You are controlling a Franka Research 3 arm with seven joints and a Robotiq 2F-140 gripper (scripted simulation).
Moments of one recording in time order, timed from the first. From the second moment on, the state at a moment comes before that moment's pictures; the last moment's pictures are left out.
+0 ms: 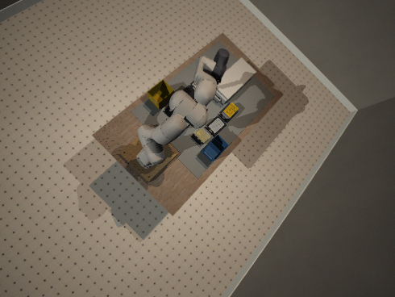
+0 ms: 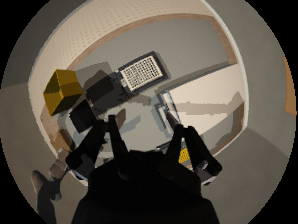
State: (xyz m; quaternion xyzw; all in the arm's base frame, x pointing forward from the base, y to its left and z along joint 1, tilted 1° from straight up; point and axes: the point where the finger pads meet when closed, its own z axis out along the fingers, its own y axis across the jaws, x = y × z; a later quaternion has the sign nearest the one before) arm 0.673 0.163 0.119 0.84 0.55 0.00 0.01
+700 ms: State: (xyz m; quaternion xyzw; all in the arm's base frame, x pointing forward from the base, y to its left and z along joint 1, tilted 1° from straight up) arm 0.692 0.239 0.127 0.96 0.28 0.00 0.01
